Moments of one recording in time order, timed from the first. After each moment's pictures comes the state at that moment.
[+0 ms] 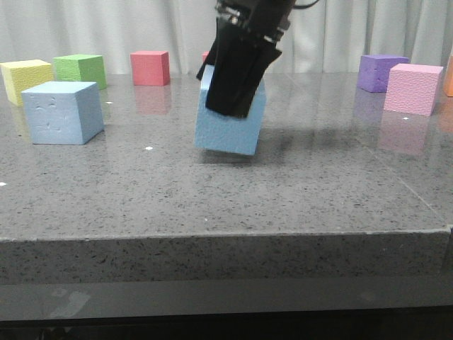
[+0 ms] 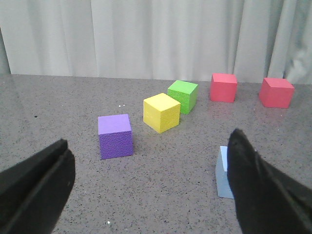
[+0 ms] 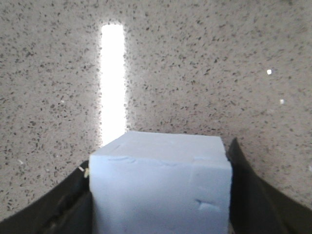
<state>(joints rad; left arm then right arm) -0.01 0.37 -0.70 0.08 0.57 -0.10 0.48 1.94 -1.80 0.43 1.24 -1.12</state>
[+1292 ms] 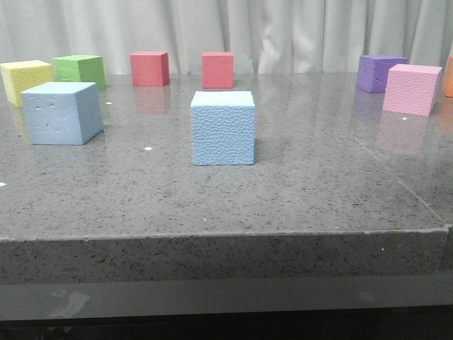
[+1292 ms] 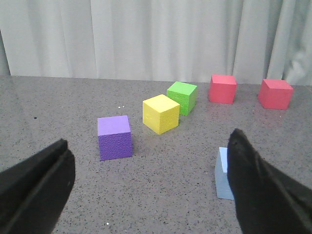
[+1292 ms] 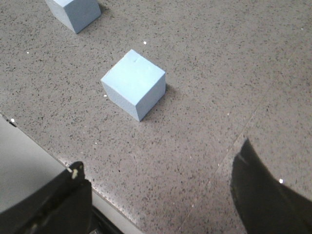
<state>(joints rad) -0.01 0.37 -0.70 0.08 0.57 -0.10 0.41 1.03 -1.15 0.22 0.92 -0.21</state>
